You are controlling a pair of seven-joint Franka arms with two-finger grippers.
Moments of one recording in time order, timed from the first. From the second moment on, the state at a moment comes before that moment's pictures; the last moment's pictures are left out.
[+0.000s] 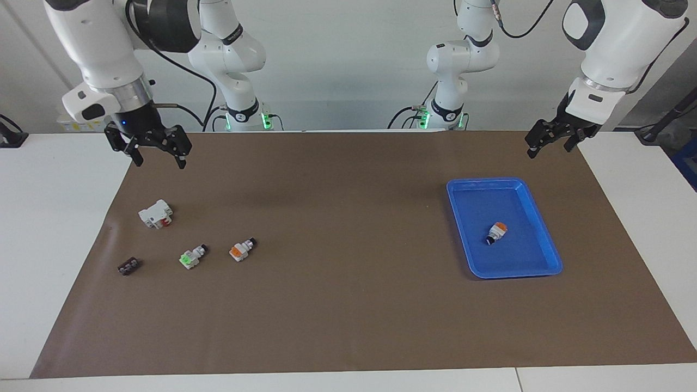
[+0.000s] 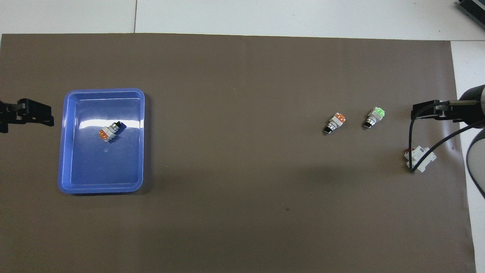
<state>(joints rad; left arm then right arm) 0.06 -0.01 -0.08 -1.61 0.03 1.59 -0.12 0.01 -0.03 -0.04 -1.77 -0.04 1.84 0.07</state>
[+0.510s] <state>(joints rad) 0.06 -0.01 -0.08 -1.61 0.03 1.59 -0.12 -0.02 0.29 -0.04 -1.84 -0.04 2.22 0.32</state>
